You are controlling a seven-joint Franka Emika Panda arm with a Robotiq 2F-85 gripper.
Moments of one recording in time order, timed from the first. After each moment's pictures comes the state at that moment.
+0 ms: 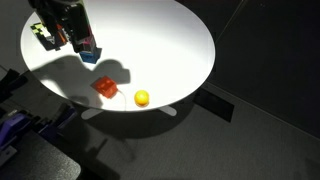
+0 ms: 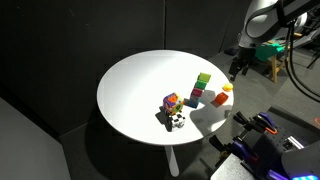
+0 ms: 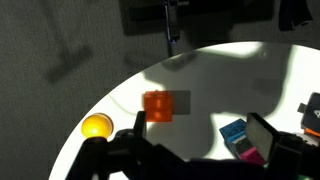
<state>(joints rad) -0.15 -0.06 -0.17 -2.56 -0.06 2.34 -0.14</state>
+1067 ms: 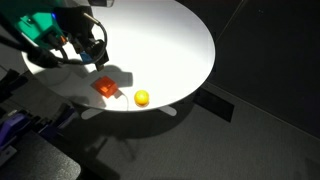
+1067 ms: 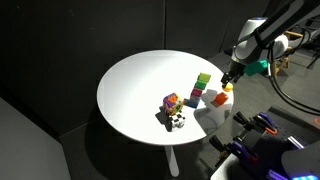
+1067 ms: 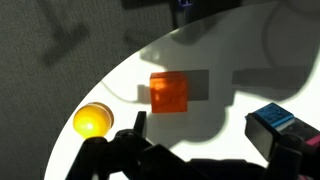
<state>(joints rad) -0.16 0.17 -0.18 -2.57 0.03 2.70 -0.18</state>
